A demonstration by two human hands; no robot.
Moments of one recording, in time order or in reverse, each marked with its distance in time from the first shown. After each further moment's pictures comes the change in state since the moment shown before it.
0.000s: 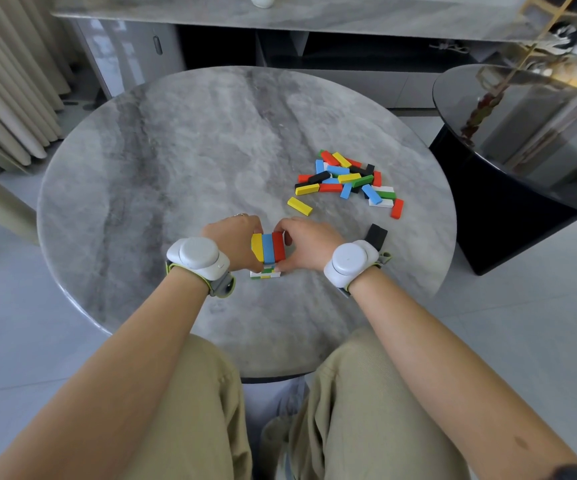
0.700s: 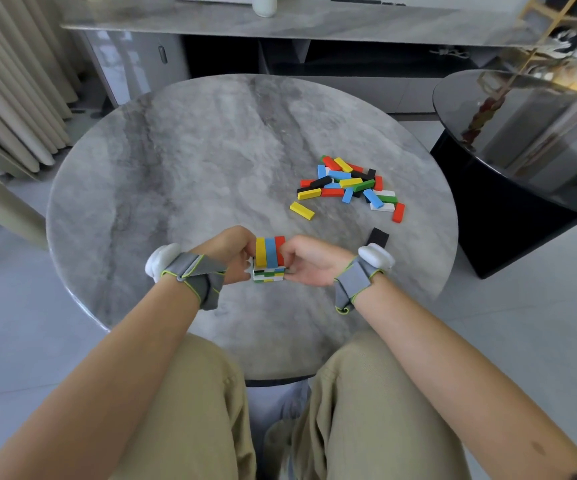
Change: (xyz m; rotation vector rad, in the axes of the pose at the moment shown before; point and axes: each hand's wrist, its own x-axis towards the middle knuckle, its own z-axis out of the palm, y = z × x) left_hand -0.014 0.009 -0.004 -1.403 -0.308 -0.572; right_hand -0.013 -0.020 0.003 1.585 -0.415 0.315
